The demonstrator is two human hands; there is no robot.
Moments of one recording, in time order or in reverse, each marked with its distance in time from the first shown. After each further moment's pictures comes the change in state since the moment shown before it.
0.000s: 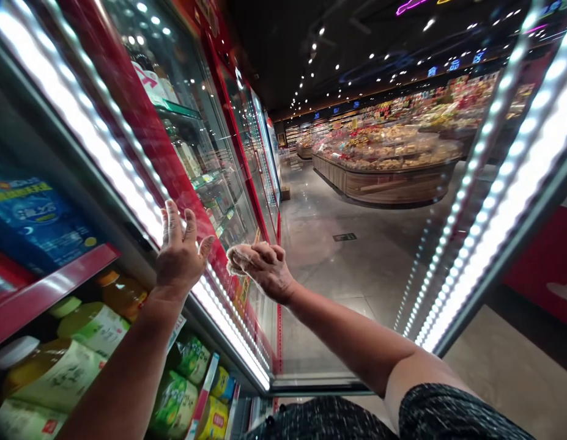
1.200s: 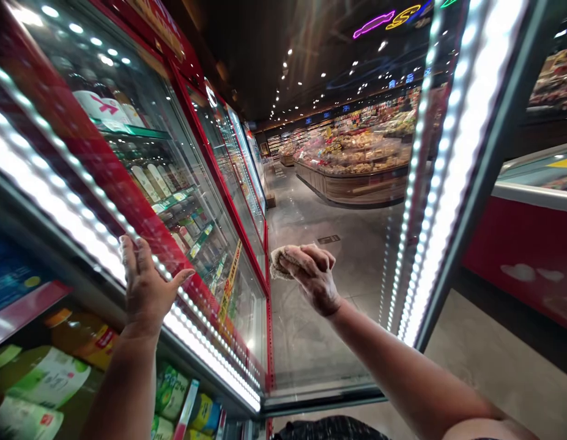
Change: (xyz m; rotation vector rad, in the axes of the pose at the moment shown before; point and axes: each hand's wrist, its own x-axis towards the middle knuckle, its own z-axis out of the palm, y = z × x) left_hand -0.007 0.020 0.017 -0.121 0.060 -0.218; right_hand -0.067 0.089 -0.123 -0.193 0.033 0.181
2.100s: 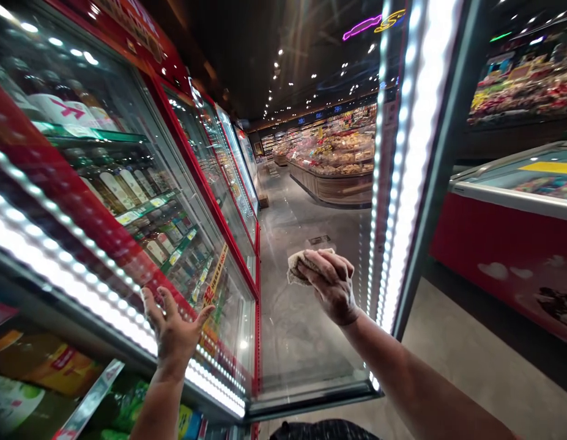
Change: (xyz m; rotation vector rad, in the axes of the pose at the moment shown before) left_hand -0.105 0.056 0.069 -0.077 -0.013 -0.112; right_hand -0.016 0.076 -0.066 -0.068 0.027 0.038
